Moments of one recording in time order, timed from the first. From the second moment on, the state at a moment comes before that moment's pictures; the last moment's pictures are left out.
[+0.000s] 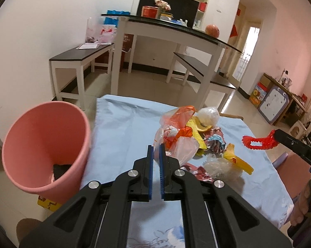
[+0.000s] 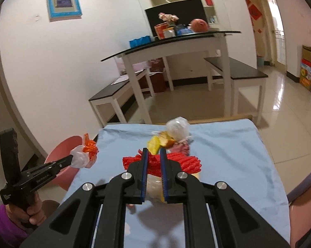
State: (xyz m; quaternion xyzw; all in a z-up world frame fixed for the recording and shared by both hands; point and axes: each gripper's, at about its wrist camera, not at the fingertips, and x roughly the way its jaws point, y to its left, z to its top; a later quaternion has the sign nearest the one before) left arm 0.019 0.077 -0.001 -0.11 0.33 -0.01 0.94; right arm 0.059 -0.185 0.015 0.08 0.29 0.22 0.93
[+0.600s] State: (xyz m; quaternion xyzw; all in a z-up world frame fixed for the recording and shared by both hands) left arm -0.027 0.183 0.004 -0.16 0.30 0.10 0.94; right arm 0.071 -0.012 0.043 0.01 0.27 0.37 0.89
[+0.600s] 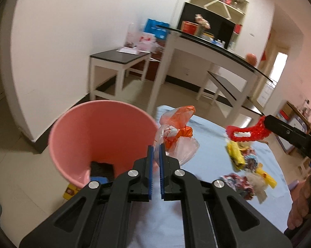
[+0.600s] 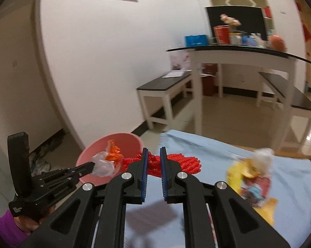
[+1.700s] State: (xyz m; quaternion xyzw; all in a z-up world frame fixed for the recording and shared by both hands) left arm -0.027 0.250 -0.044 -0.18 0.35 0.19 0.90; right arm 0.115 0.129 -0.017 0.01 0.34 0.46 0.82
